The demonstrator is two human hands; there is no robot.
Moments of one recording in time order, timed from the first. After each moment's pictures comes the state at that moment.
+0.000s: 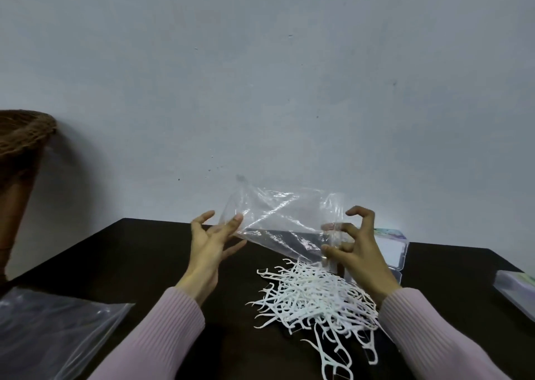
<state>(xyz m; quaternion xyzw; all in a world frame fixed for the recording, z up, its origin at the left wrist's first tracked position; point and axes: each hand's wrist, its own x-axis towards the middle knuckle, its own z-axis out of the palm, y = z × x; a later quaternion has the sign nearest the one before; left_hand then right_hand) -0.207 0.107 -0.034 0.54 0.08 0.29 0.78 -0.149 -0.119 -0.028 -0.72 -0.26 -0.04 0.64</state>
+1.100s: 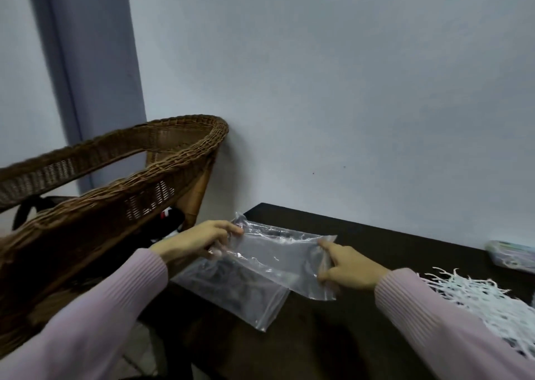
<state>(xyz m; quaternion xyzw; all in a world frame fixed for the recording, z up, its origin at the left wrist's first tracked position) -0.390 0.322 -0.011 0.86 0.24 0.09 0.45 -0.249 0.087 -0.011 -0.84 -0.44 0.21 0.24</state>
